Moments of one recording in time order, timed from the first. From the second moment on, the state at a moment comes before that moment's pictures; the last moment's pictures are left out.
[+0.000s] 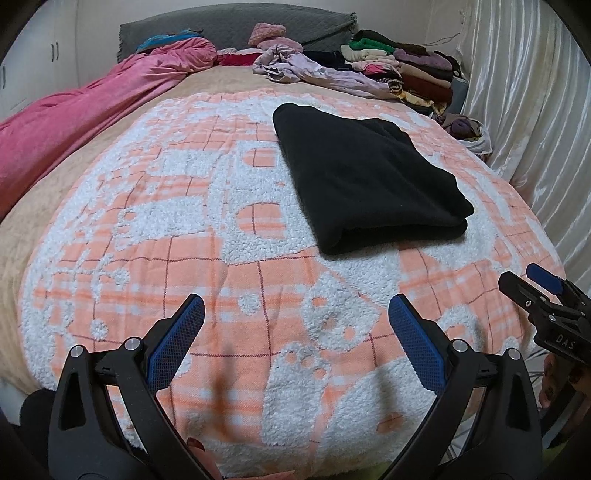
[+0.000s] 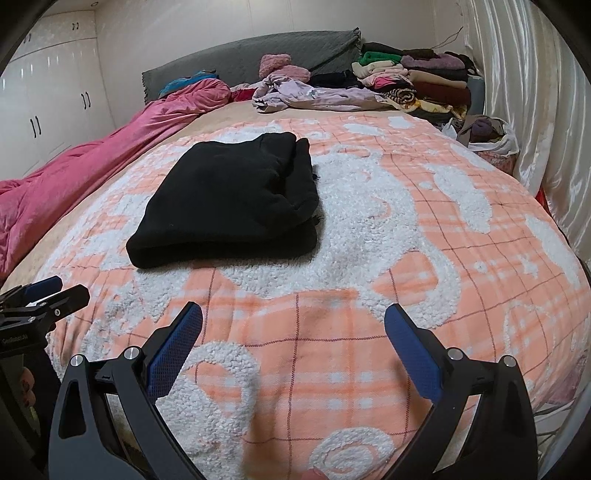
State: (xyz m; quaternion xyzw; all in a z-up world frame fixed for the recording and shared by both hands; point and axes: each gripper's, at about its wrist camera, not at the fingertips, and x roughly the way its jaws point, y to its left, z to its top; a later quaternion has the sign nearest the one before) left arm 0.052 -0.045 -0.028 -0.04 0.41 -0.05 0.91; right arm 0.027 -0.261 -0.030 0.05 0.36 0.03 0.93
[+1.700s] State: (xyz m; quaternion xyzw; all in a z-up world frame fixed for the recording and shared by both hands) left arm 0.049 -0.043 -0.019 -0.04 0.40 -0.05 0.91; right arm 0.028 -0.258 -0.022 0.04 0.36 0.04 0.93
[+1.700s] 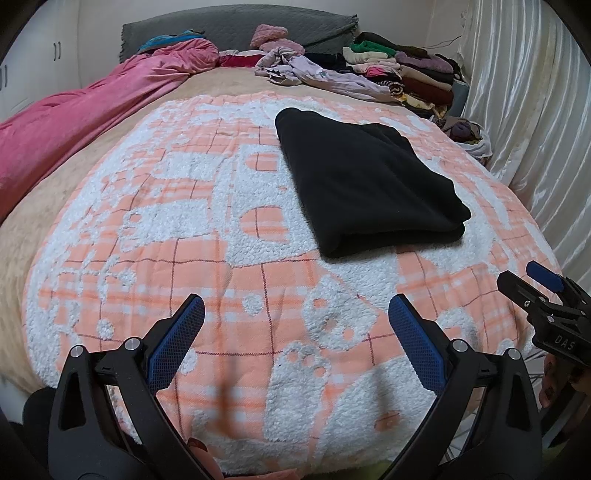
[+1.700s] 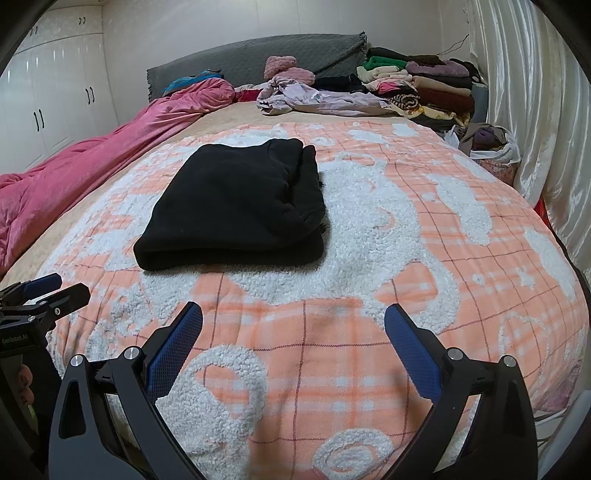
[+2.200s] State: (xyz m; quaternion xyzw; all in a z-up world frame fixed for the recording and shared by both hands) left arm 0.048 -0.043 -0.020 -0.04 0.41 -0.04 0.91; right arm 0.027 -0.259 -0.022 0.04 0.36 0.04 0.93
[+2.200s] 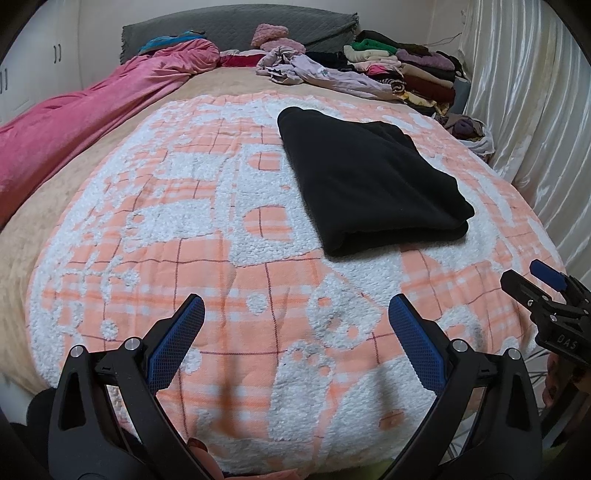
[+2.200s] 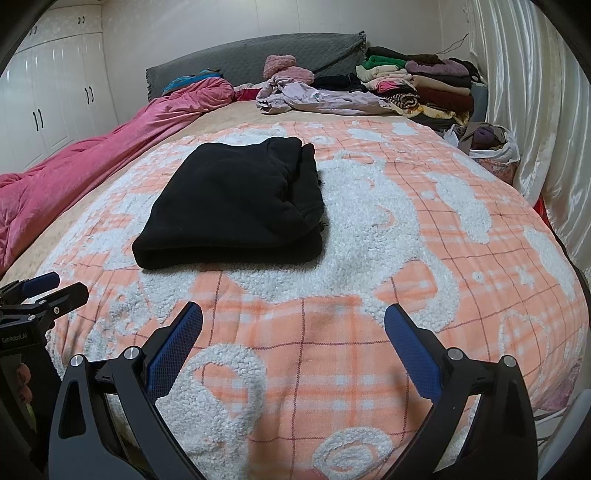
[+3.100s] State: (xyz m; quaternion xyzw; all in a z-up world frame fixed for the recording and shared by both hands) left arm 0.062 -0.005 -0.036 -0.06 0.43 -0.02 0.90; right arm 0.008 -0.346 -0.038 0.11 0.36 -0.12 0.92
